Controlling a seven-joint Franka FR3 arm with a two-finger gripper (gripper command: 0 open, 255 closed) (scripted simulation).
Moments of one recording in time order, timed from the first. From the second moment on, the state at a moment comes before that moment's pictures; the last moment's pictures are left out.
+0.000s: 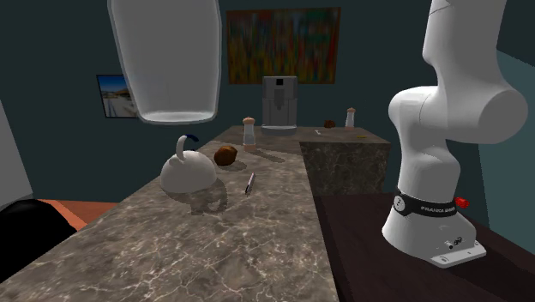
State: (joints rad) arm 0.07 0.02 0.27 -1.26 -0.02 1.27 0.57
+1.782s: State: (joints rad) arm -0.17 -0.17 -0.04 -1.64 -0.03 1.48 0.02
